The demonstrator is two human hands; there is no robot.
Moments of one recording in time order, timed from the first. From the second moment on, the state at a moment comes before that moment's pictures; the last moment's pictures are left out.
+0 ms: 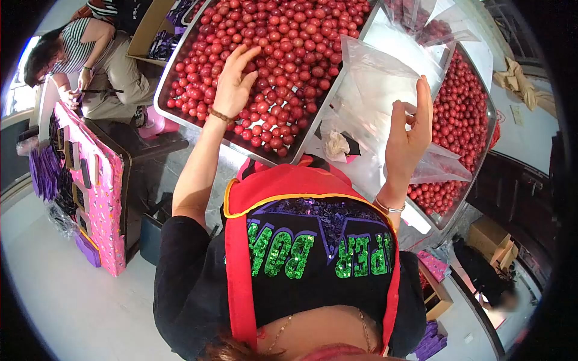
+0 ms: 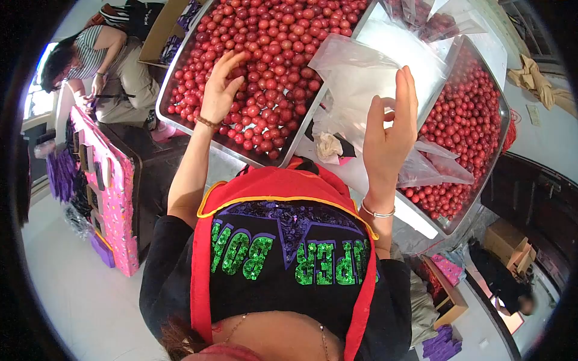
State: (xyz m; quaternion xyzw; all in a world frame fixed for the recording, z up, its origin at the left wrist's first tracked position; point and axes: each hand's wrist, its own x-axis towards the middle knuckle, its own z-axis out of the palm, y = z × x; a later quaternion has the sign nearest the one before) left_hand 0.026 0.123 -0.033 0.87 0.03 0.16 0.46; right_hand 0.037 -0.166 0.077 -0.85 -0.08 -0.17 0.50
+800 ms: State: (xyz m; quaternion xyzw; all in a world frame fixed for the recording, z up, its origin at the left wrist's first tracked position) left_hand 0.002 0.083 -0.055 0.97 -0.11 0.17 0.11; right_hand 0.035 -0.163 0.080 -0.85 -0.09 -0.17 0.49
